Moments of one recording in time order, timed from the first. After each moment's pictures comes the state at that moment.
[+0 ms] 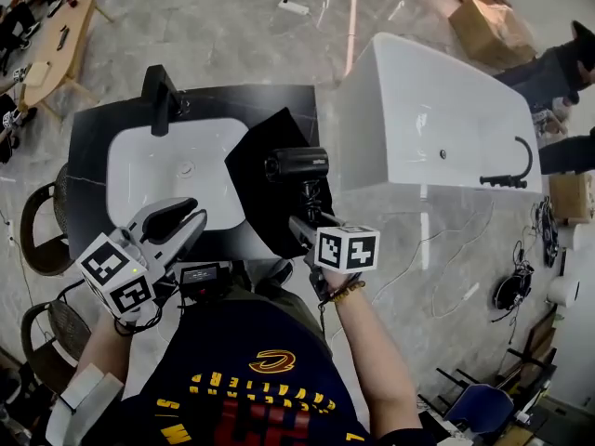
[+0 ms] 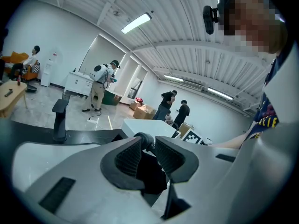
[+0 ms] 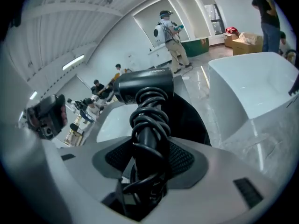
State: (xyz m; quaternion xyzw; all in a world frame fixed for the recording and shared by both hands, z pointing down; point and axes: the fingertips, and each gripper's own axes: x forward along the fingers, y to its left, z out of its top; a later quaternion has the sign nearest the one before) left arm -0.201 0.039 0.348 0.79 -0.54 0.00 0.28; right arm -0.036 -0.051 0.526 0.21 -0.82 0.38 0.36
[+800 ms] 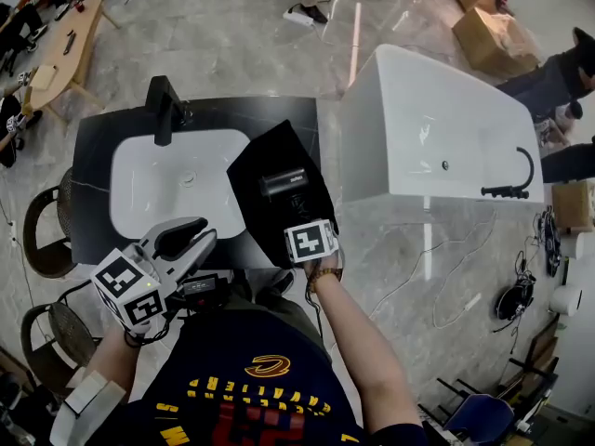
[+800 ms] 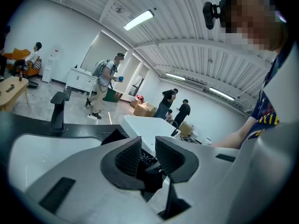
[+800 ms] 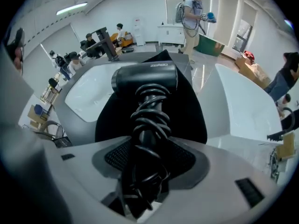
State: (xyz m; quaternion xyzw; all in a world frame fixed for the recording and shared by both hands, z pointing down) left arm -0.182 0.045 0.358 0.79 -0.54 0.00 0.30; right arm -0.033 -0.045 0.614 0.21 -0.76 0.25 0.56
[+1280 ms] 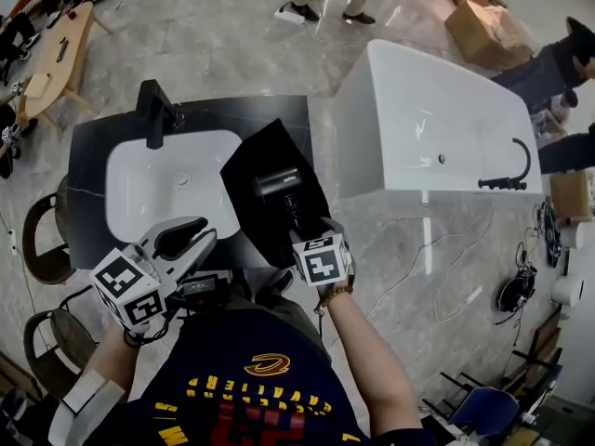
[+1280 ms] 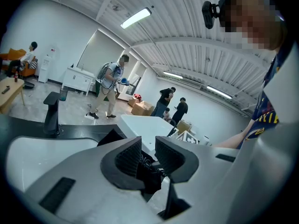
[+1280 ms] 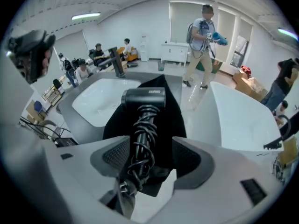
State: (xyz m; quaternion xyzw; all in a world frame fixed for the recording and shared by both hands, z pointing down) left arm -0.173 0.038 0.357 0.80 -0.53 0.01 0.29; right arm -0.016 -0.058 0.559 0.23 -0.82 0.18 0.49
